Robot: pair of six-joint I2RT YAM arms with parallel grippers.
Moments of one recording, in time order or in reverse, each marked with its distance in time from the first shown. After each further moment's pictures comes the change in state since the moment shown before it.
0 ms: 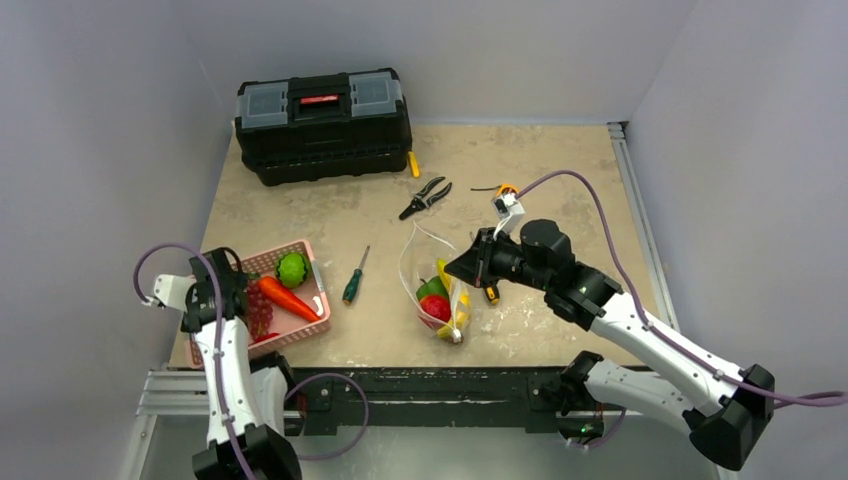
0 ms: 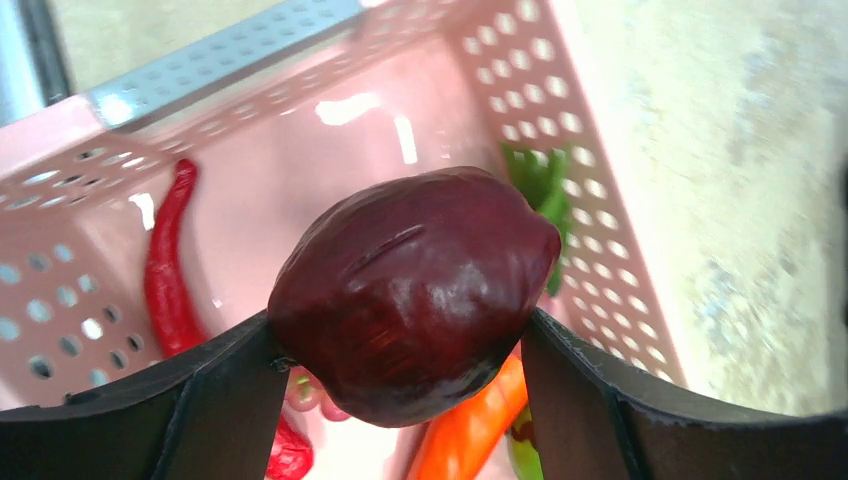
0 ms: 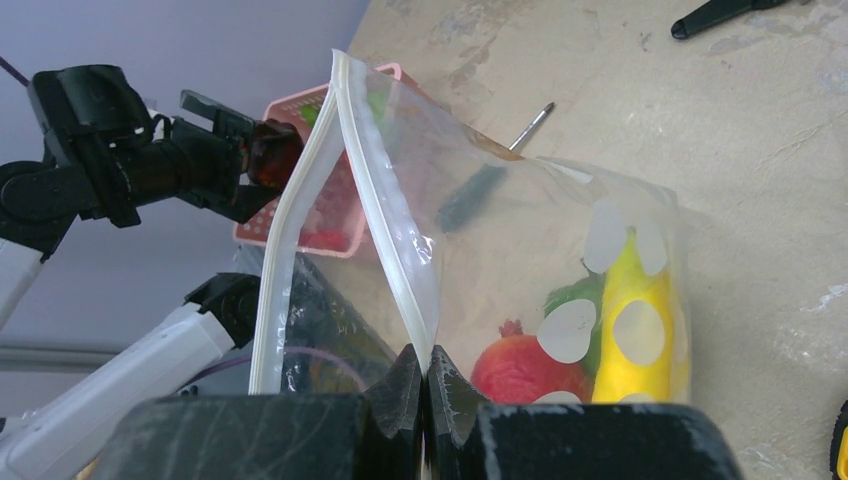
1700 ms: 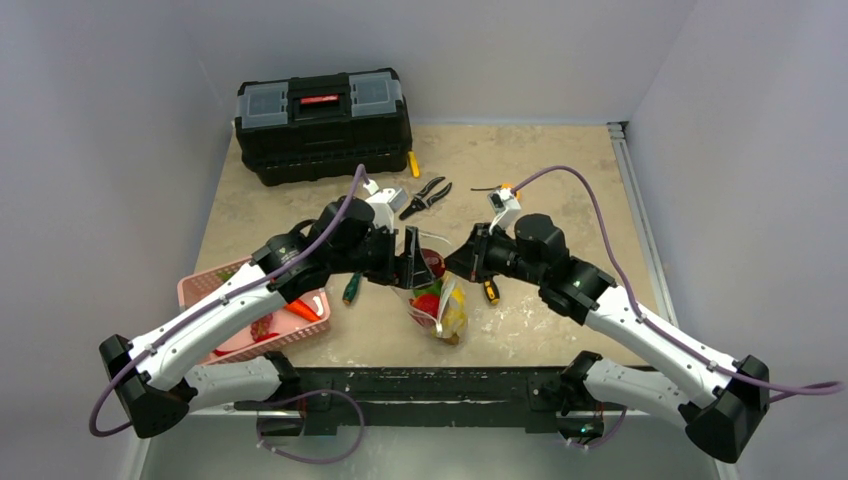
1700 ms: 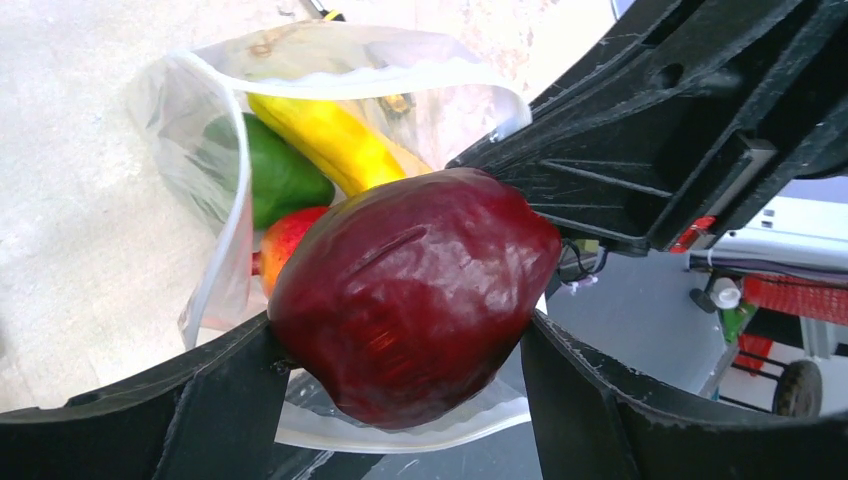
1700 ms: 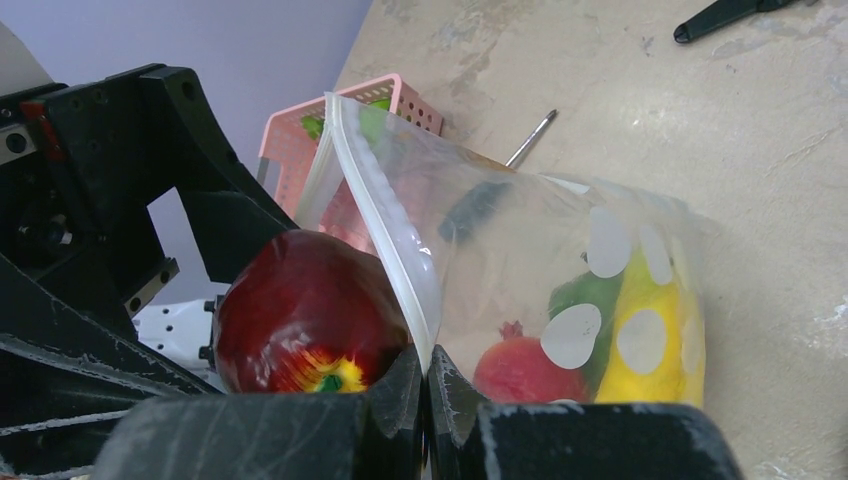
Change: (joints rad) left arm -1.278 0.345 0.558 0.137 0.651 0.385; right arm 0.000 0.057 0.030 0.020 0.008 0.030
